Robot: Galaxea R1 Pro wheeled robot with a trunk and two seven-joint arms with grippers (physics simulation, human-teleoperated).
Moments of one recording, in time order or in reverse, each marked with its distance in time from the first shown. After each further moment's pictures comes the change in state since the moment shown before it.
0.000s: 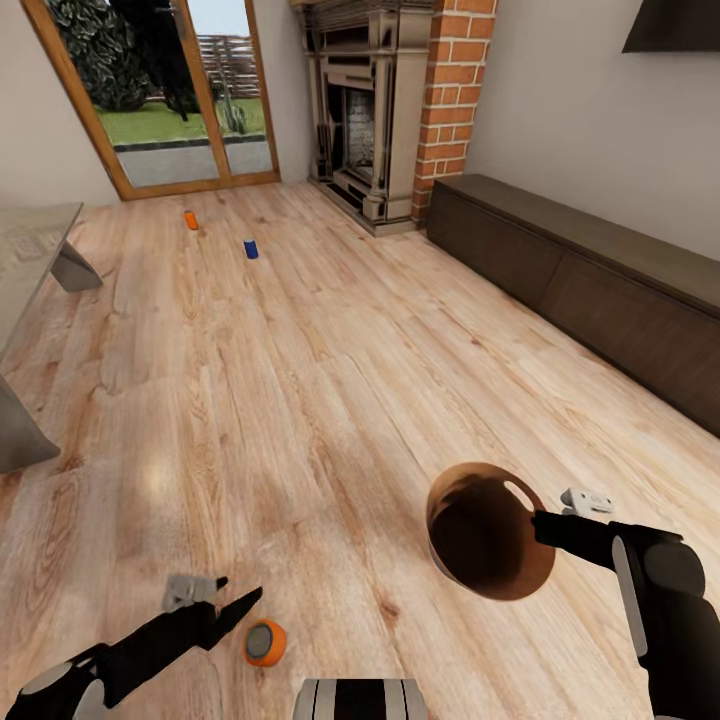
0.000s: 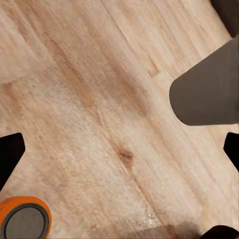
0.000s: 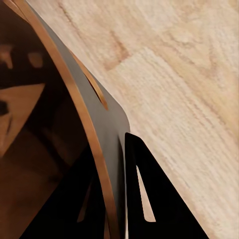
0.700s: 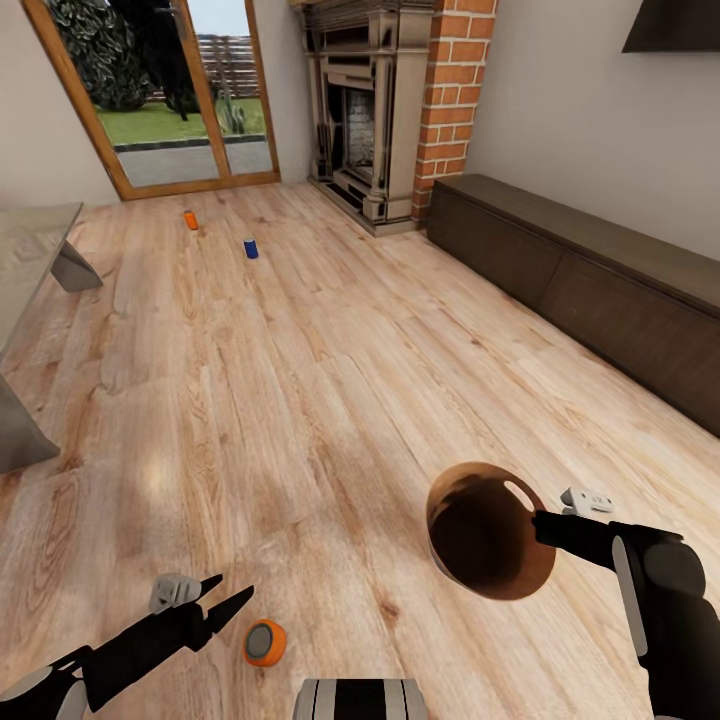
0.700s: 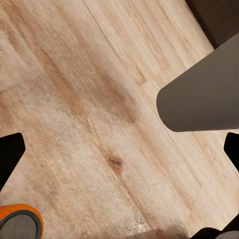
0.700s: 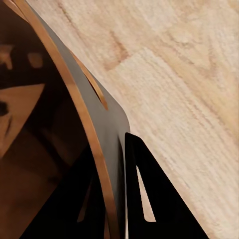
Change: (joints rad) left arm 0.000 -0.003 0.069 0.003 0.000 -0.001 -0.115; right arm 0.000 0.000 0.000 -0.001 0.003 0.000 0.000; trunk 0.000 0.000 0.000
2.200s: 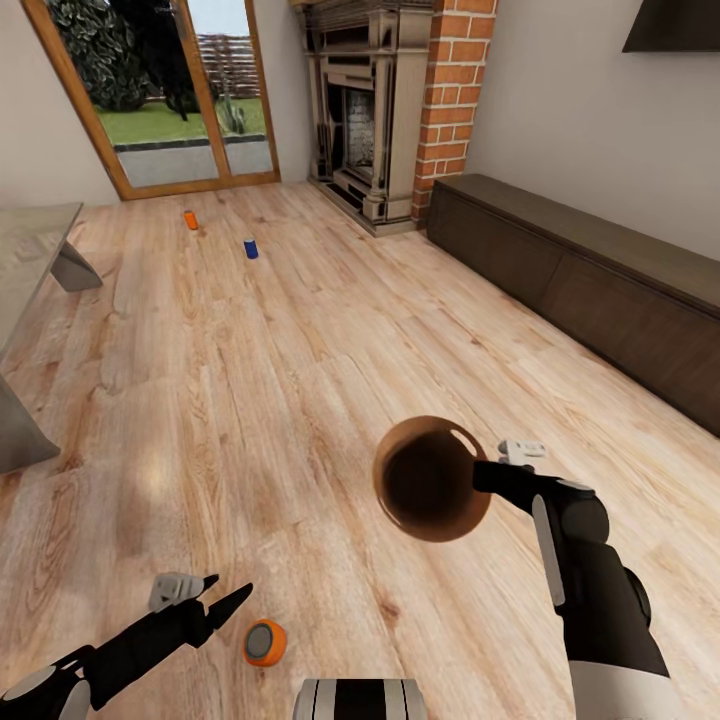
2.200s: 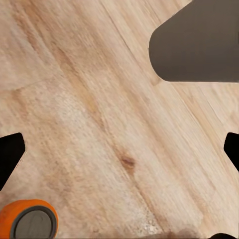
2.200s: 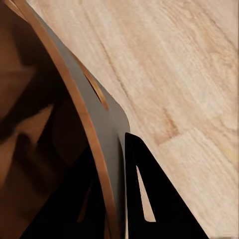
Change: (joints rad) left arm 0.000 -0.004 -0.008 -0.003 -0.001 0.001 0.073; right arm -0.124 0.153 0.170 0.015 -0.003 -0.165 -0.165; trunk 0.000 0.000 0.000
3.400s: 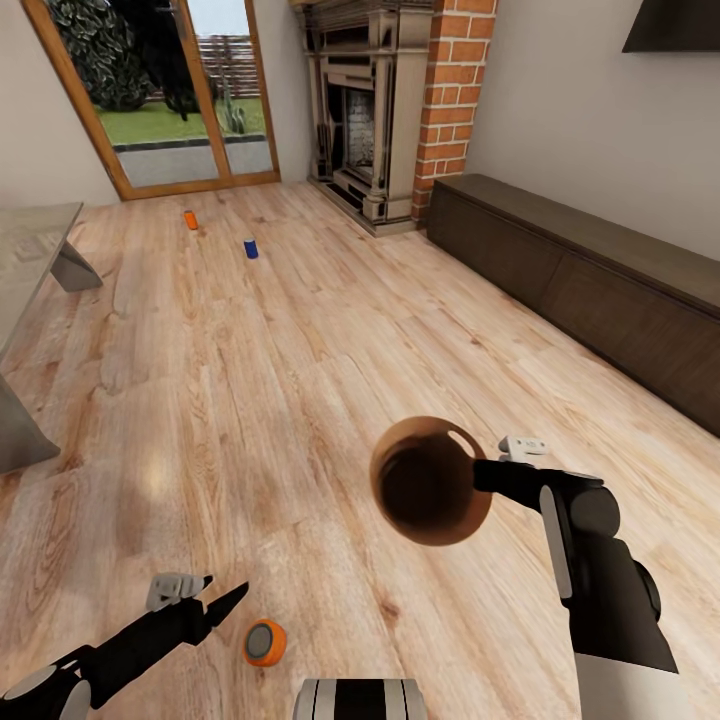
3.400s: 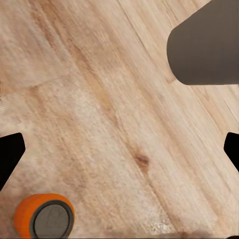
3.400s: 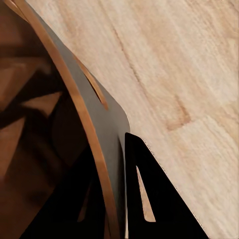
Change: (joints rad) left arm 0.000 0.004 -0.005 0.001 -0.010 0.000 0.057; right arm -0.017 -0.014 0.001 -0.050 0.006 0.140 0.069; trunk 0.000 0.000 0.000
